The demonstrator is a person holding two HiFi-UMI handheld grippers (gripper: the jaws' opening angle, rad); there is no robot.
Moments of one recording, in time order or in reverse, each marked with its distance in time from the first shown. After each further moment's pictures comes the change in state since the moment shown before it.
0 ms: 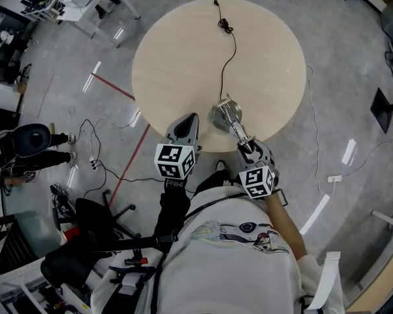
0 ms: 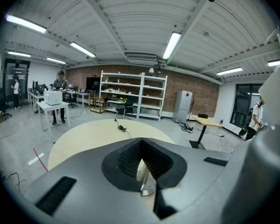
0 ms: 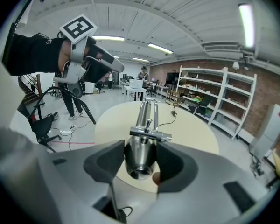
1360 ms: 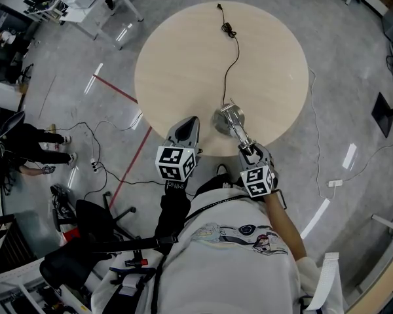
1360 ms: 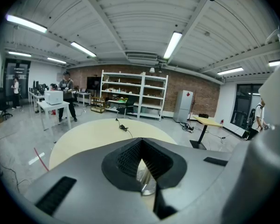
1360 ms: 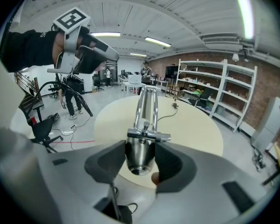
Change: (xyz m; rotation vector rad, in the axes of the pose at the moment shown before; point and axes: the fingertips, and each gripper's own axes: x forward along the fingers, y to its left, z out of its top) left arm 0.000 0.010 -0.001 -0.004 0.004 0.005; right arm 0.023 0.002 -0.022 0.047 0.061 0.018
